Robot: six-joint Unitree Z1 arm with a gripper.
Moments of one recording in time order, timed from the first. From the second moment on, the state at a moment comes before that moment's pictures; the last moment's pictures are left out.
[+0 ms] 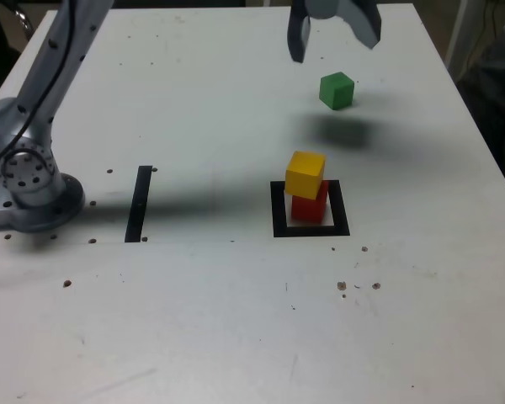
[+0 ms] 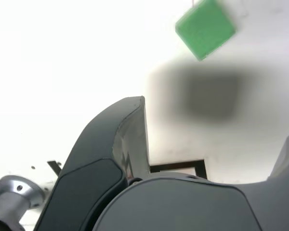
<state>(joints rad) 0.41 2.25 -2.24 1.62 0.12 0.63</state>
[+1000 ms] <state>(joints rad) 0.42 2.50 -2.38 1.62 0.14 0.62</state>
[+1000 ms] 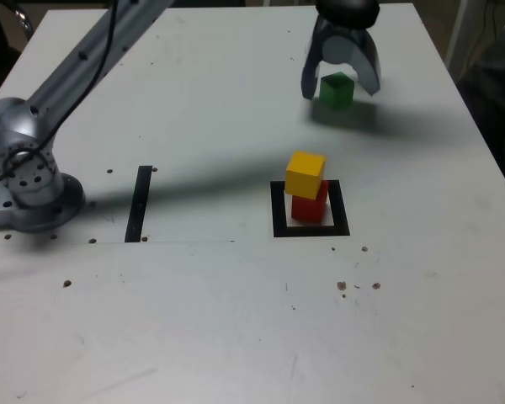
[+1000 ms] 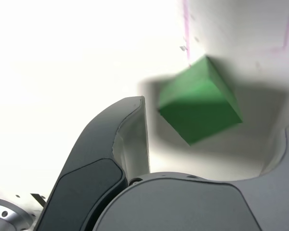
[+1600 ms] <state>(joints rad) 0.42 2.53 -2.40 1.61 0.19 0.62</state>
